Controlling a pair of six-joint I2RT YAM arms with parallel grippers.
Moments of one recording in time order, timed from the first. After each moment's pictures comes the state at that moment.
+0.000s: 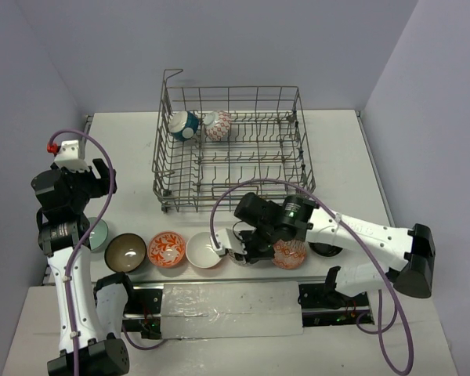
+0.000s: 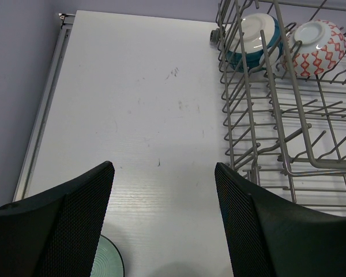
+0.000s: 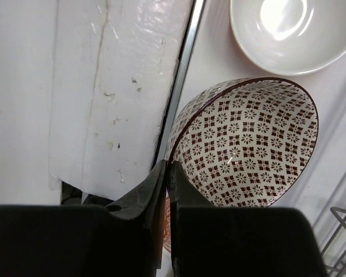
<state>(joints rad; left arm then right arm) 0.33 0.73 0.85 -0.40 0.34 -0.01 1.12 1.28 1.10 -1.01 -0.37 -0.59</state>
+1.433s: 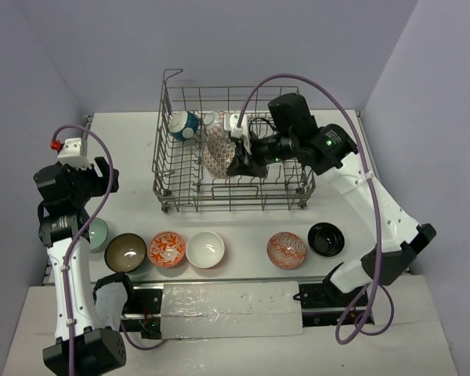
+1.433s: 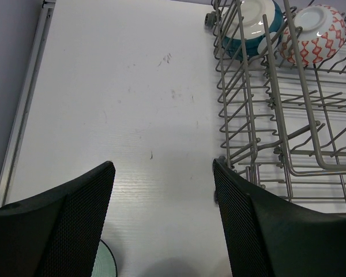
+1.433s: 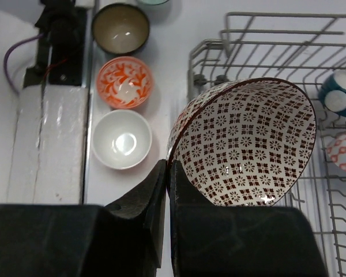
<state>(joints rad) 0.33 0.80 0.85 -0.40 0.37 -0.02 0.68 1.45 1.80 -1.00 -0.71 -0.58</state>
